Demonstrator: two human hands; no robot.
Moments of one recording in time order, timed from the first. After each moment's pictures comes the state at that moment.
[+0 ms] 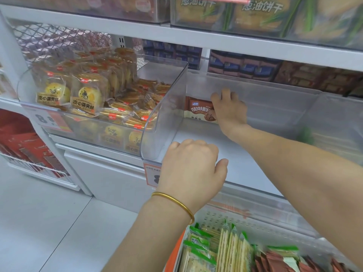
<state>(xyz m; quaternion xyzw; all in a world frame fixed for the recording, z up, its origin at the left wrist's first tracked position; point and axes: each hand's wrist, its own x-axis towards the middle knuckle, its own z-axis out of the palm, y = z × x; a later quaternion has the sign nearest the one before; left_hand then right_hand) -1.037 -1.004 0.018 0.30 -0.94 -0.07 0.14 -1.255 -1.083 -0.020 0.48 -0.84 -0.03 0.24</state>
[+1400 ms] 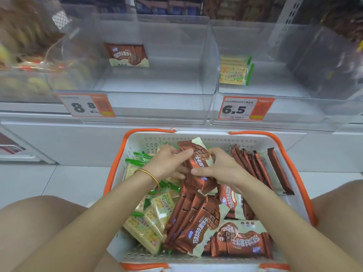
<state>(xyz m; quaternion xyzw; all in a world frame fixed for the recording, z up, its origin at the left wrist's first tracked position) -1.052 -0.841 -0.077 0.34 -0.69 -0.64 -0.02 -1.162 -0.711 -0.086 0.23 -0.79 0.41 -0.40</state>
